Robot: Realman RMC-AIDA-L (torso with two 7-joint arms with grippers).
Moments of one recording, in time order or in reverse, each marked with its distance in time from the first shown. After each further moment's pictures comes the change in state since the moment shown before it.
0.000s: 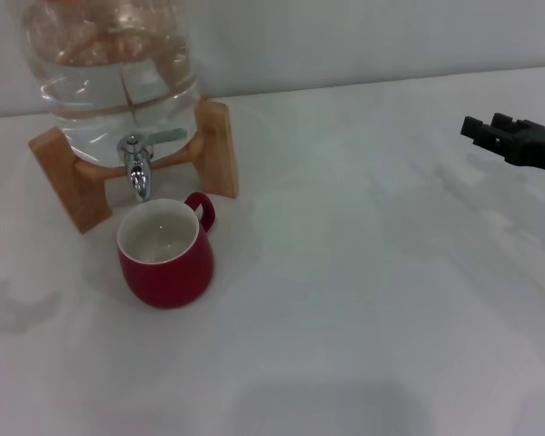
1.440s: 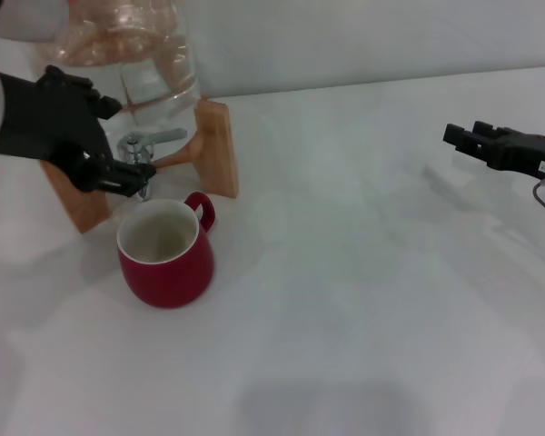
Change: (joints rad) left arm -0.303 -0.005 0.546 0.183 0.267 0.123 0.155; right arm 0.067 0.009 0.003 -0.103 0.005 0.034 0.001
